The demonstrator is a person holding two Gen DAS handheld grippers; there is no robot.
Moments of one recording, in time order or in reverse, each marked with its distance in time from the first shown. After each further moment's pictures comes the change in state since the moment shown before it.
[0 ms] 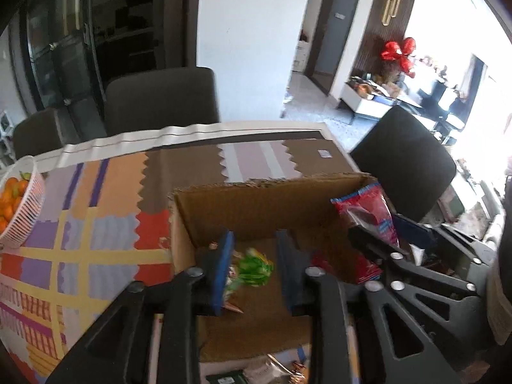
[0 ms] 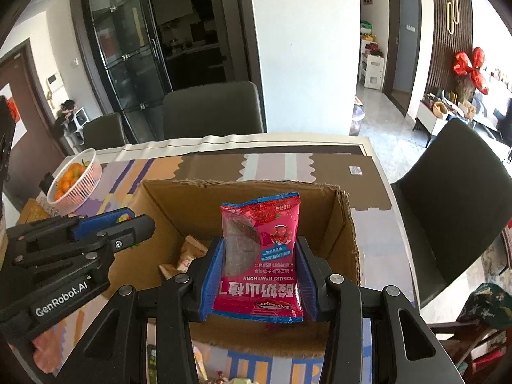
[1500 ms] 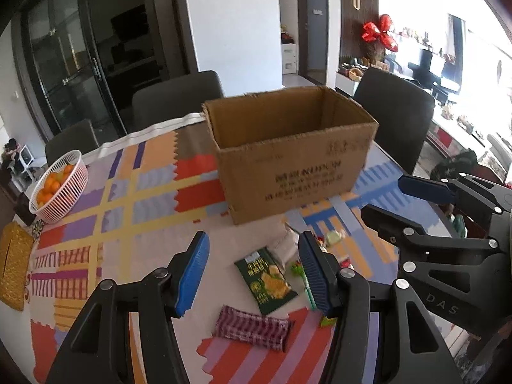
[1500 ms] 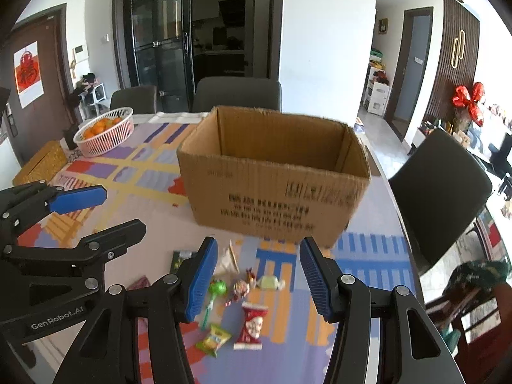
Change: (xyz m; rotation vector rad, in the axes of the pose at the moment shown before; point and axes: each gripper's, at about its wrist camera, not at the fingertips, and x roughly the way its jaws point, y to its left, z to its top) left arm -0.112 -0.013 -0.181 0.185 -0.071 0.072; right arm -0.103 0.070 -0.152 -0.144 -0.065 -0.046
